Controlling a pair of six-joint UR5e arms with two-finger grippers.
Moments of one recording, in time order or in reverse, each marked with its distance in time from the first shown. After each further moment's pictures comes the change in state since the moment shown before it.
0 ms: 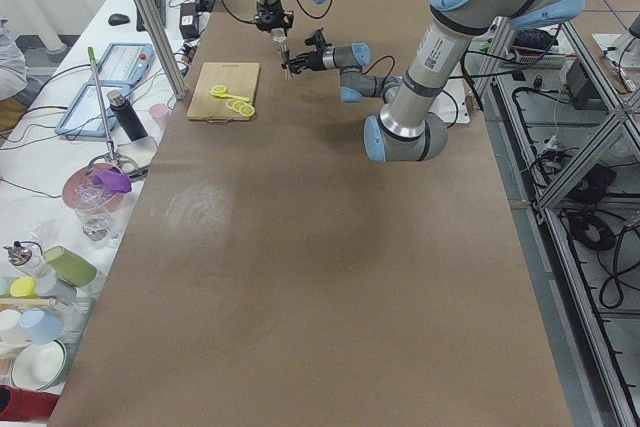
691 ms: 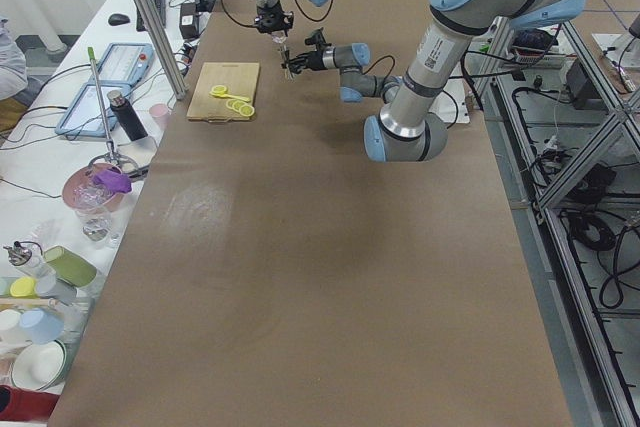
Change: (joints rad) left arm 0.000 0.000 -0.001 0.000 0.003 0.001; right arm -0.008 0.014 -0.020 -0.024 -0.020 -0.039
